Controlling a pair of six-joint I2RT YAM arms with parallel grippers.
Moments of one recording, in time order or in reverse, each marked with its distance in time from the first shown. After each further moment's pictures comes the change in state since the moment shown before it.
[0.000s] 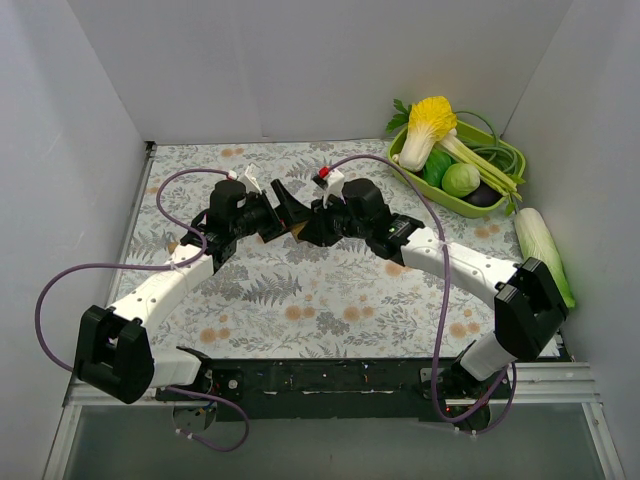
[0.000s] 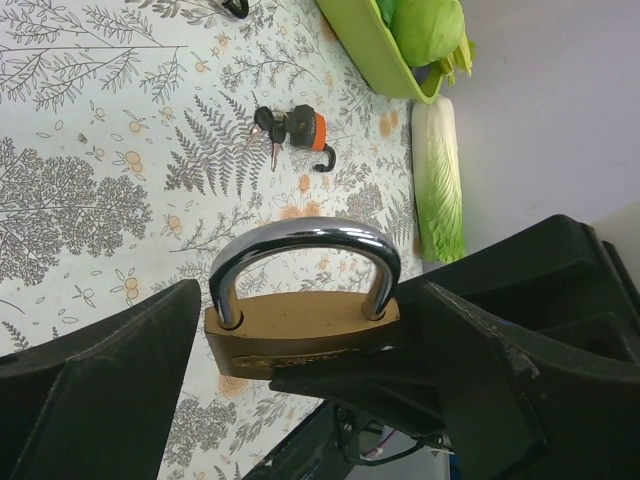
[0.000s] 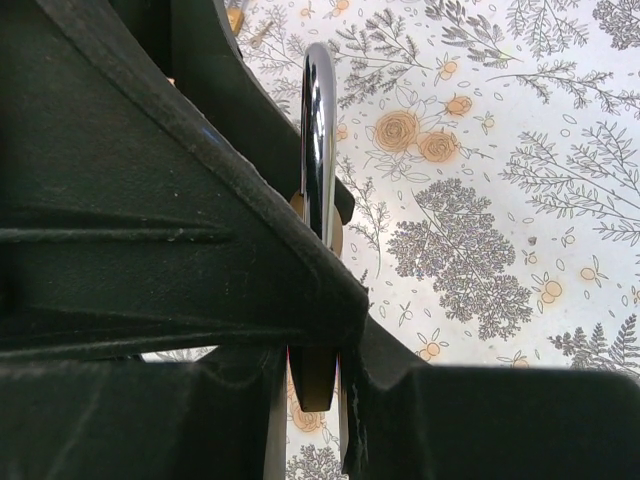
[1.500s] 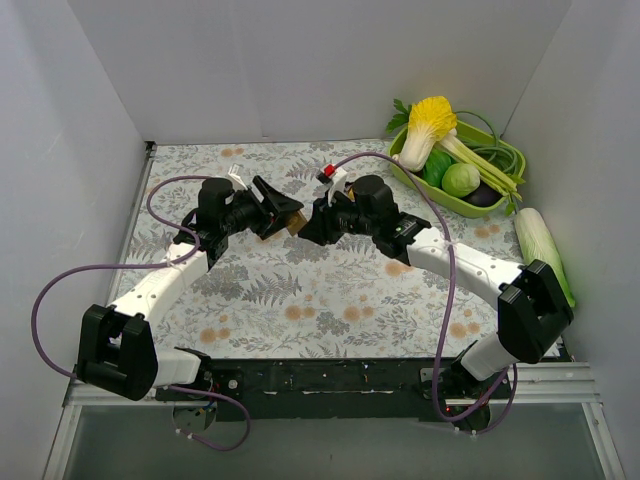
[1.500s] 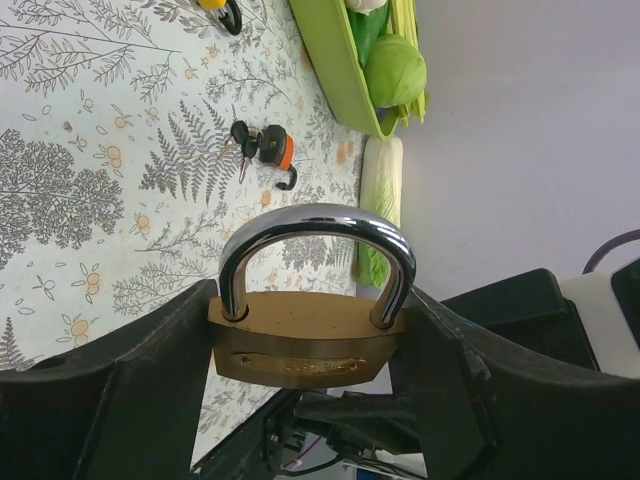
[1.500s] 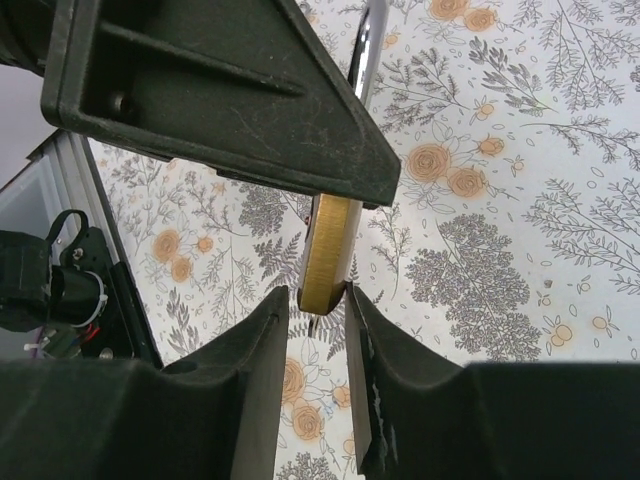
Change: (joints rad) left arm 0.097 0.010 -0.021 0.057 0.078 -0.201; right arm -0.038 -0.017 -0.035 0.088 -0.138 -0.040
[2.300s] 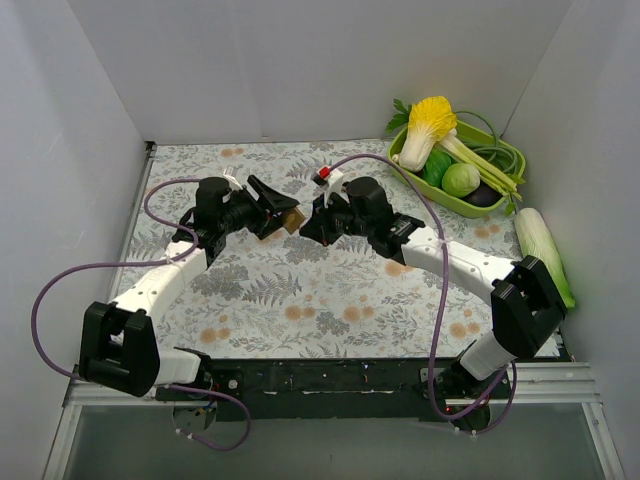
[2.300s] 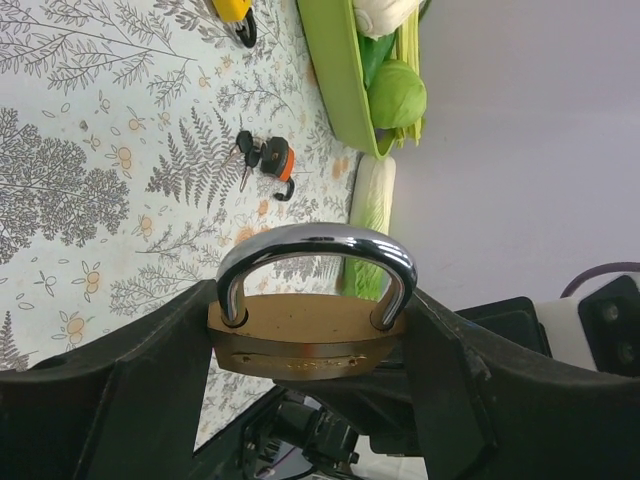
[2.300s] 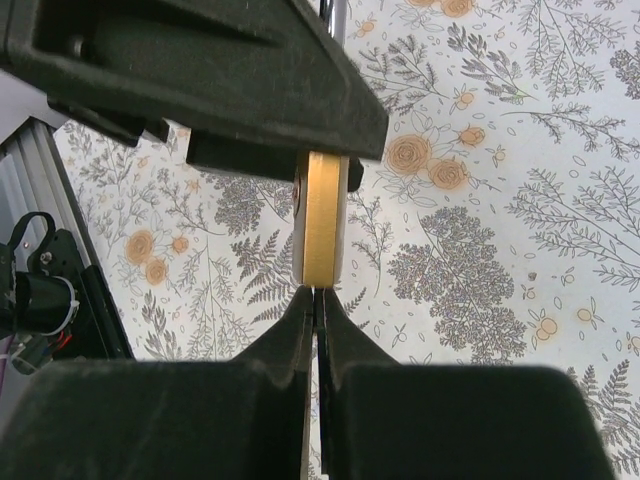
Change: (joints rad) left arm 0.030 0.013 0.000 -0.008 -0.011 -0.056; right arm 0.015 0.034 0.011 -0.006 0.053 -0.026
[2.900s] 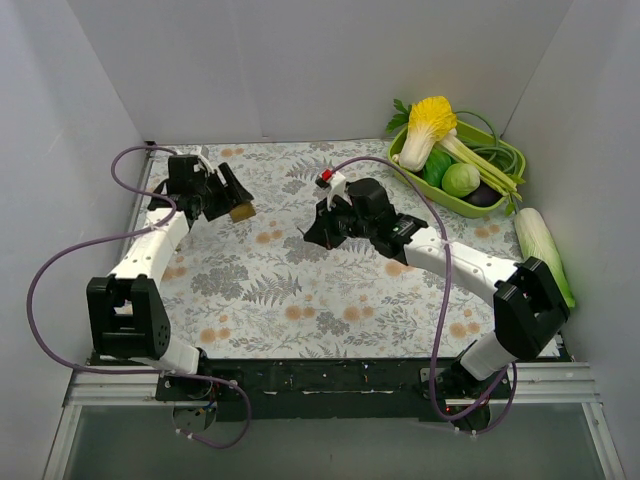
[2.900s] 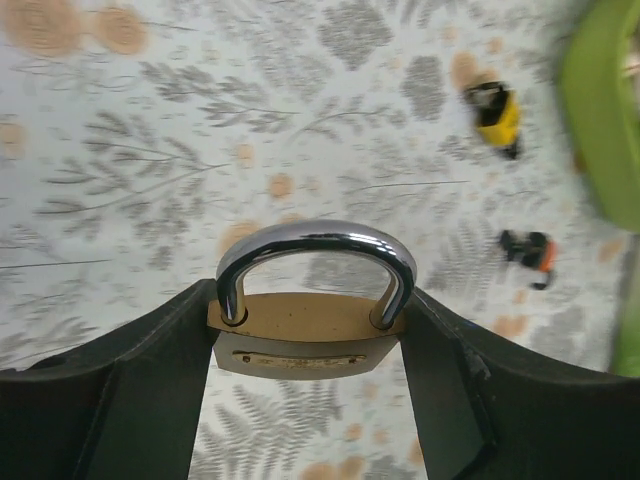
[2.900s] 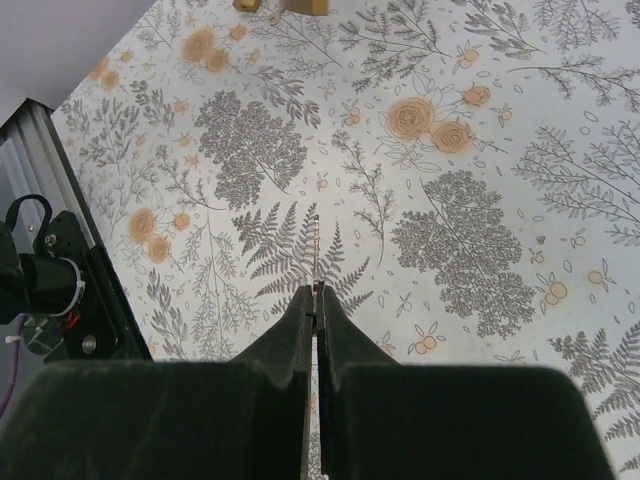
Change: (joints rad) left arm 0.227 0.167 0.253 -0.322 -0.137 0.545; right arm -0.007 -0.008 -0.006 -0.065 -0.012 0.016
